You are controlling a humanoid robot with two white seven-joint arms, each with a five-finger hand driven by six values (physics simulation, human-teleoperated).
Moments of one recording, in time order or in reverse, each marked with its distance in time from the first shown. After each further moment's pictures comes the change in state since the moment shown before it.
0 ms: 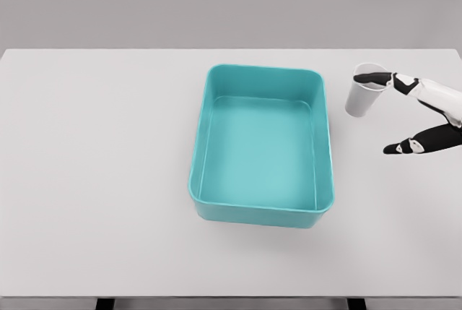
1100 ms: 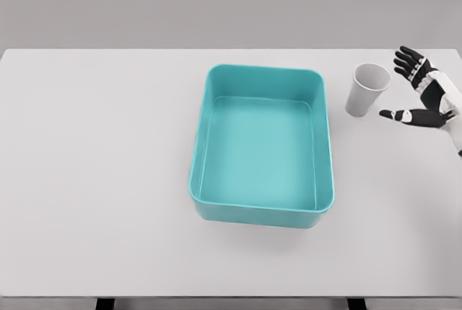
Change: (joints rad) left arm 0.000 0.000 0.000 0.000 0.000 0.000 0.000; right arm -0.183 0.464 -0.116 0.661 -0.092 0.095 0.000
